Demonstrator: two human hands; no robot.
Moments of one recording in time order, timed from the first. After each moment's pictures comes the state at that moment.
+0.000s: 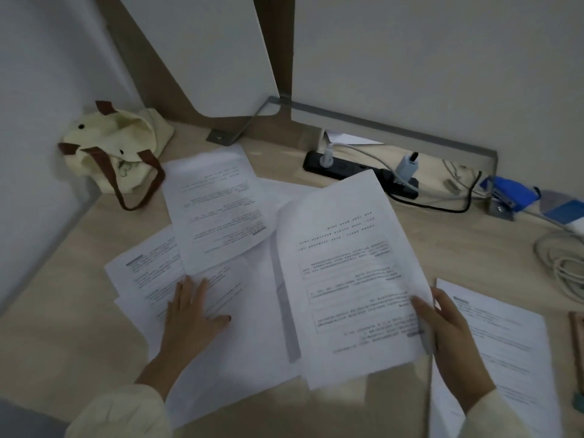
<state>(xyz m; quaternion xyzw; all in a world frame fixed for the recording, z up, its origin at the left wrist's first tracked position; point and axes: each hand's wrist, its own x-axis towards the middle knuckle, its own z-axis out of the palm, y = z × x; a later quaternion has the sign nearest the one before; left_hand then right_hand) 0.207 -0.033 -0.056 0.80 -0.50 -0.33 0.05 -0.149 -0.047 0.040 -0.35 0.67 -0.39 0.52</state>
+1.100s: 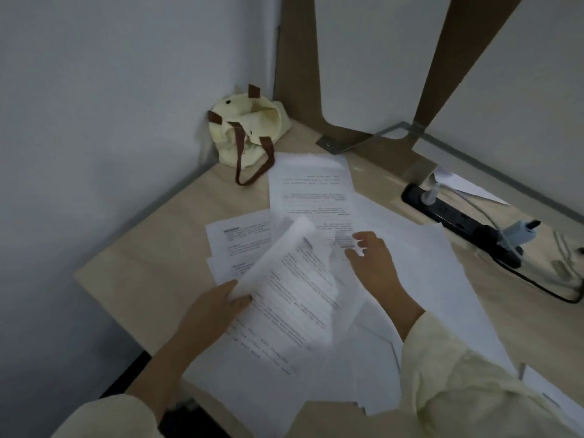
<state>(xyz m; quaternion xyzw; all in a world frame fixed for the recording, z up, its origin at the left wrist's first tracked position) 0.269 0.022 -0.008 0.78 -0.34 -0.45 0.27 0.074 -0.154 0.008 -0.69 0.61 -0.14 0.36</state>
